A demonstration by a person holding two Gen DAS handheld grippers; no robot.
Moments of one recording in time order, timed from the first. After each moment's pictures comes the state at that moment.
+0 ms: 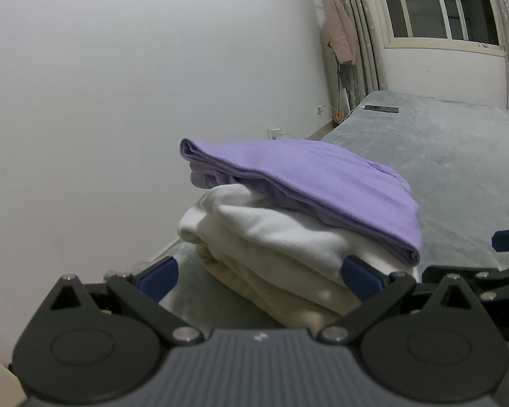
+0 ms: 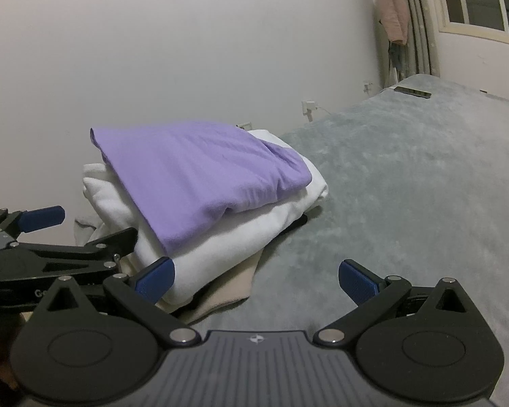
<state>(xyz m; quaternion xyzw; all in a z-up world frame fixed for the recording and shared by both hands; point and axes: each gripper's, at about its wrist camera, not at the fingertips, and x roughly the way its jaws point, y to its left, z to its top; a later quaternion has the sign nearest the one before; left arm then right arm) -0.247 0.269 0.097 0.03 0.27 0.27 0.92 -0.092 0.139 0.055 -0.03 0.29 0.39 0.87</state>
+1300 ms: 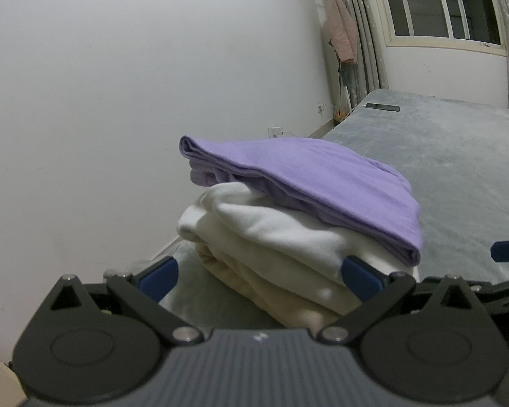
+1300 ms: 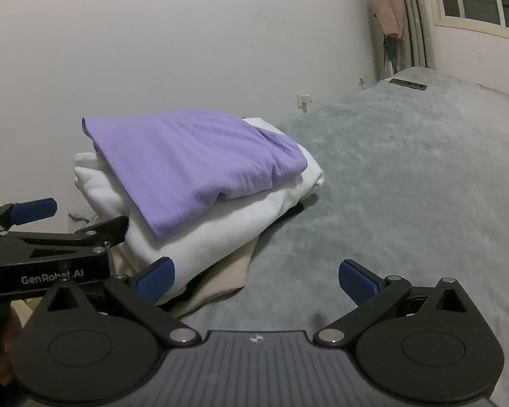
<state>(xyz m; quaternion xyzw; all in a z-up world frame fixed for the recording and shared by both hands) -0.248 0.268 0.098 0.03 0.27 0.28 0.92 -0.083 0.156 0.044 -0.03 0.30 0.38 0.87</state>
